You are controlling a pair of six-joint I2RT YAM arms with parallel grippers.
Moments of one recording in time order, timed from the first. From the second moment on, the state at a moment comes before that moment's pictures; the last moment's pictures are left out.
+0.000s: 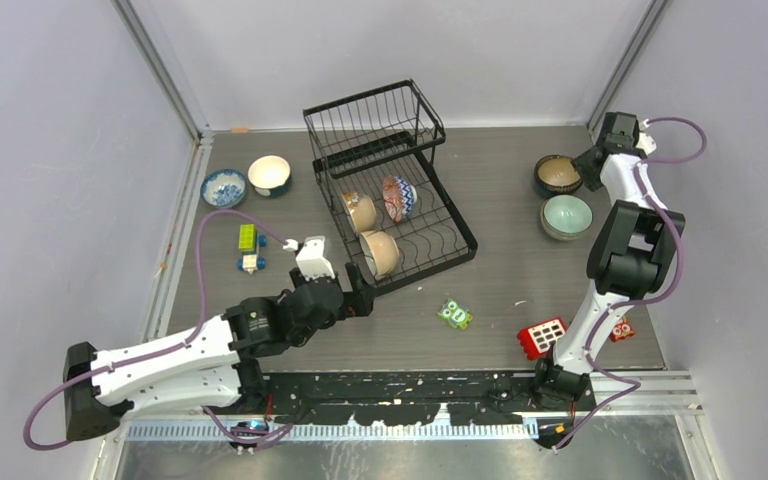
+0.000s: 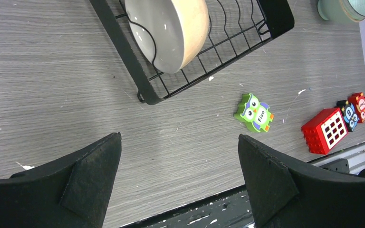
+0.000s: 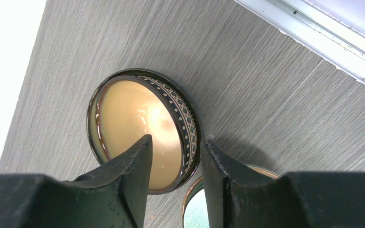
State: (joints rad) left arm -1.16 0.86 0.70 -0.48 -0.60 -0.95; right arm -0.30 1.97 1.60 -0.47 0.18 0.72
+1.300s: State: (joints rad) left arm -1.16 0.87 0.69 -0.49 -0.60 -0.97; right arm -0.30 1.99 1.61 -0.50 0.19 0.71
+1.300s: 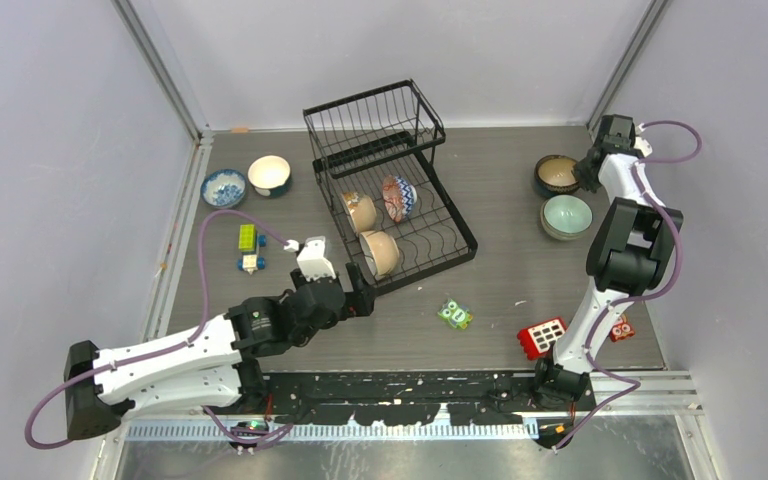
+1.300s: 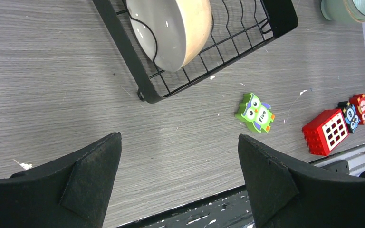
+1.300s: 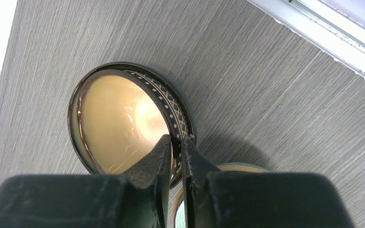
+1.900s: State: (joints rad) left arm -1.16 0.88 0.69 -0.49 -0.60 -0.97; right arm -0.30 2.01 1.61 -0.51 0.19 0.71
